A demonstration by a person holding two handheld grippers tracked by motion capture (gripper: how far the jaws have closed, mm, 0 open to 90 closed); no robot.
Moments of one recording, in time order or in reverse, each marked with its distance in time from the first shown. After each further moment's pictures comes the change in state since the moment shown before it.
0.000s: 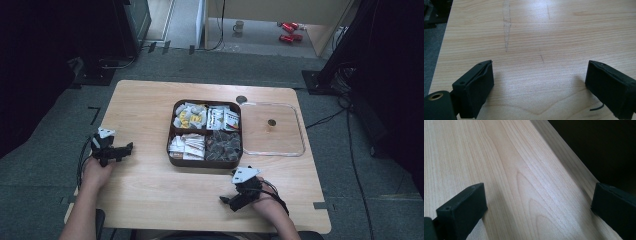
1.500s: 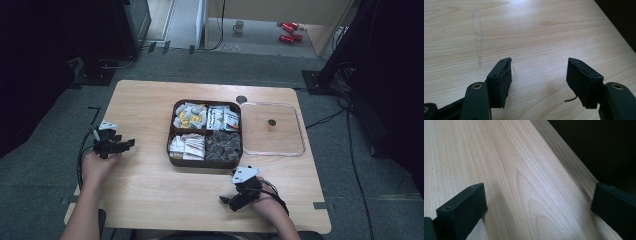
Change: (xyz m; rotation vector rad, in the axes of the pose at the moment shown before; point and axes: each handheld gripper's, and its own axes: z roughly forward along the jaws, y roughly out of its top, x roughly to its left) left arm -0.003 0.027 -0.009 0.065 -0.187 0.032; right arm 0.000 0.000 0.000 -0.002 0.000 -0.001
